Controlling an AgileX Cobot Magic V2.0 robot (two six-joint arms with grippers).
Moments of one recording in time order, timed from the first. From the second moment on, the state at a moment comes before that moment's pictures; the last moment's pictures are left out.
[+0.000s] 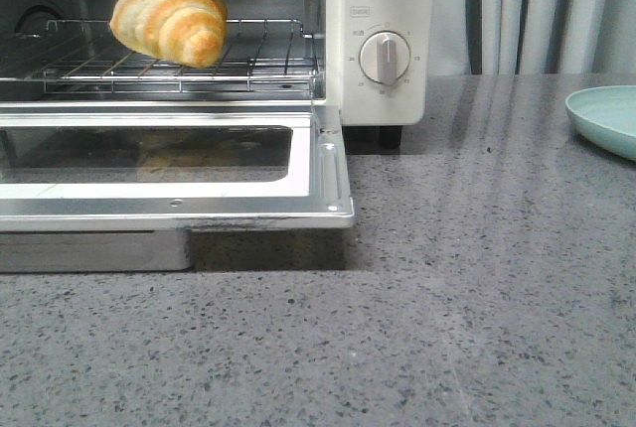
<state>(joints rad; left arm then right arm) -0.45 0.19 -0.40 -0.06 0.52 0.10 0.91 0.30 -0.76 -0.73 0.74 0.37</state>
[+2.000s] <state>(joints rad) -0.06 0.00 0.00 -0.12 0.34 0.19 0.72 0.31 -0.50 -0.78 0.44 0.37</state>
